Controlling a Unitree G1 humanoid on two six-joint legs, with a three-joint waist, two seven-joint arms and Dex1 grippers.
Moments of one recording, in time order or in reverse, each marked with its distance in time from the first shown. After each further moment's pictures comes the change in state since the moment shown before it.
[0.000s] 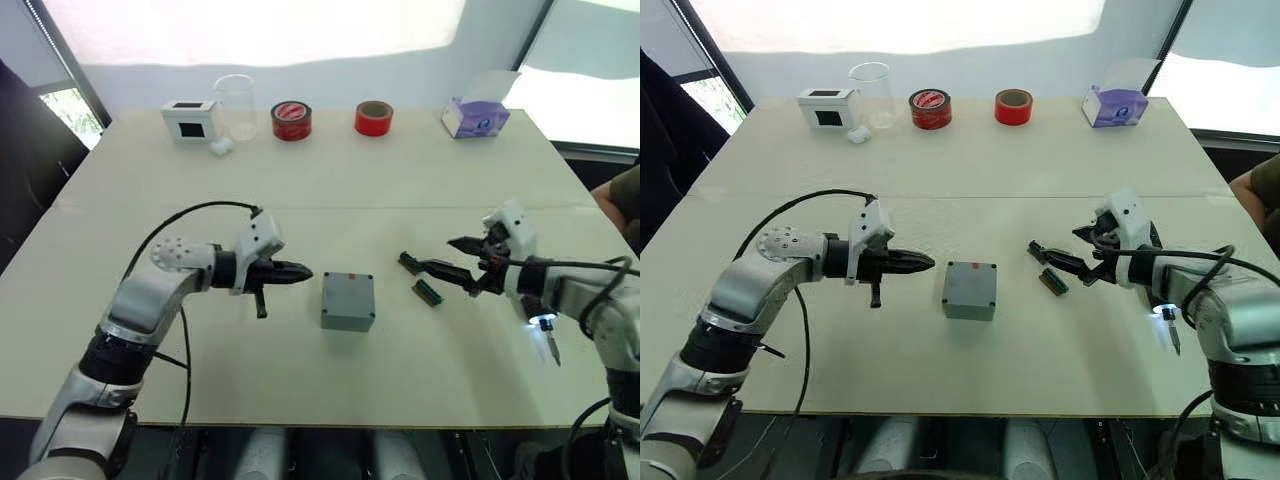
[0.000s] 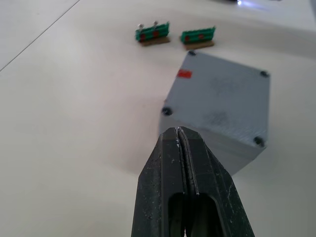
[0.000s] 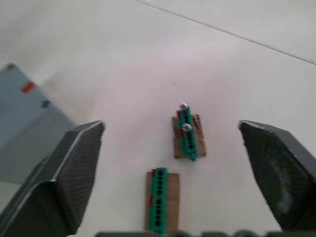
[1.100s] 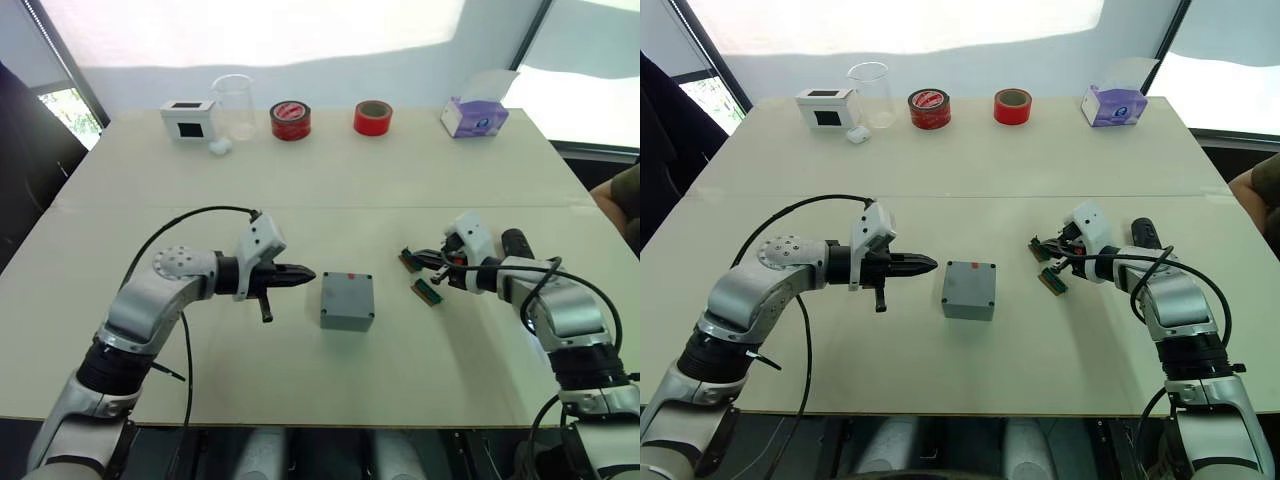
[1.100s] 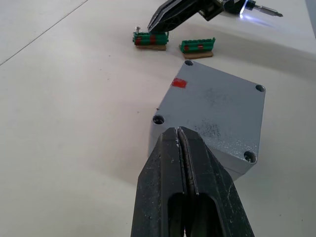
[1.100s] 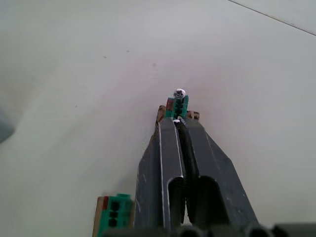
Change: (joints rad) left arm 0.031 0.011 -0.002 -0.039 -0.047 0.029 0.085; right arm -0.111 0.089 0.133 0.257 -0.156 -0.220 0.071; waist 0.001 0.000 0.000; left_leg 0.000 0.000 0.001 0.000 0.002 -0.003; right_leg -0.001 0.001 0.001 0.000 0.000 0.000
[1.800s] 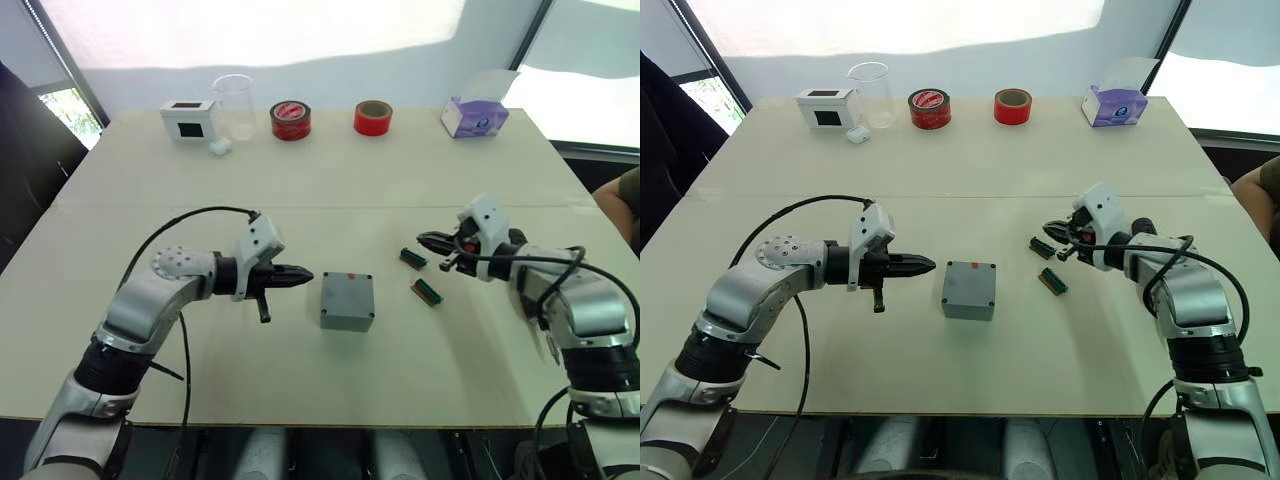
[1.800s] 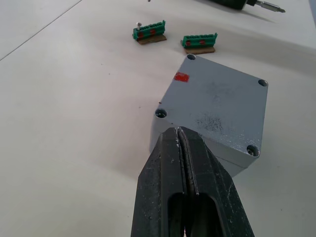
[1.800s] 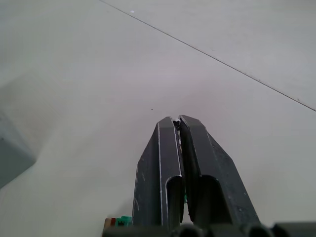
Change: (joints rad) left arm 0.013 0.029 0.006 0.007 -0.012 0.004 -0.018; right arm 0.013 -0.024 -0.095 -0.226 0.098 0.111 0.010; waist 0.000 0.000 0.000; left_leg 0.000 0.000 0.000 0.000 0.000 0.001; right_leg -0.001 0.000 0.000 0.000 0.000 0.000
